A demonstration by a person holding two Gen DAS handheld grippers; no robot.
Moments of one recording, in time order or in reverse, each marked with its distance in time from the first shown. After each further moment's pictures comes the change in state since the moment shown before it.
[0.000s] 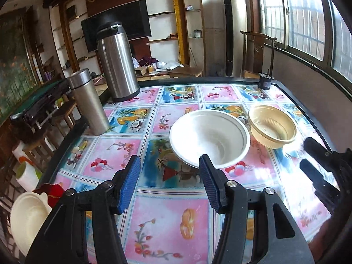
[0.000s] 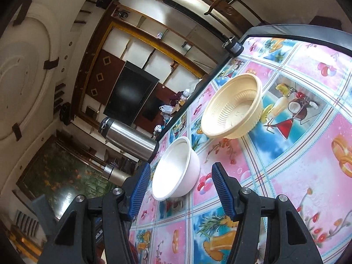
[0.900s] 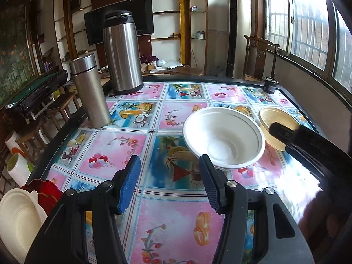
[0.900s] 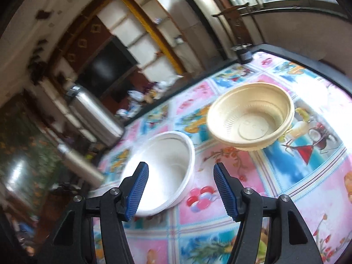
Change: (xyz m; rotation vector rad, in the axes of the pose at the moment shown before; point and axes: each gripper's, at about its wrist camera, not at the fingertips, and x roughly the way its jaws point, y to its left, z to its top) left arm 0.025 0.029 -0.009 -0.055 0.002 -0.041; right arm 0.093 0.063 -0.013 -0.253 0.040 -0.338
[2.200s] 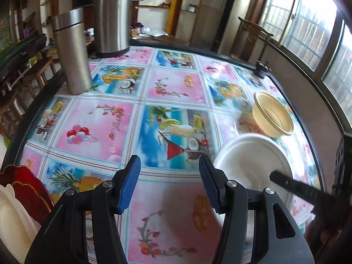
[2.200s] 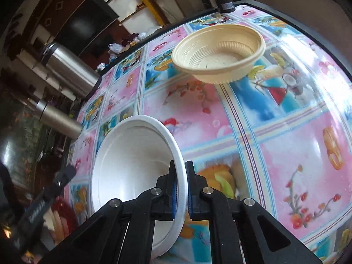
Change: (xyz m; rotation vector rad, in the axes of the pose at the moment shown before) left arm 0.030 0.028 -0.002 -0.067 0.231 -0.203; right arm -0.018 -0.038 -0.039 -0.007 0.358 -0.082
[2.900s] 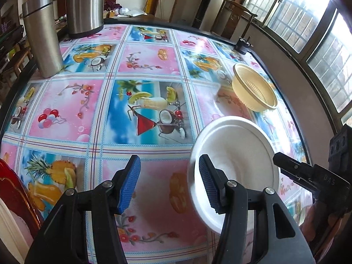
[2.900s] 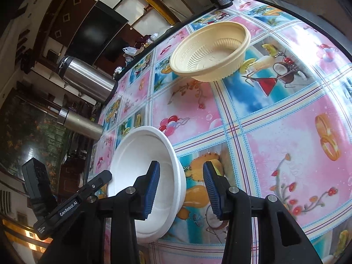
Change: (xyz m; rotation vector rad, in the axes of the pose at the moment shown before) left arm 0.015 -0.016 -0.012 0.044 0.148 -0.120; right arm -0.024 -0.033 0.002 0.063 0.017 0.157
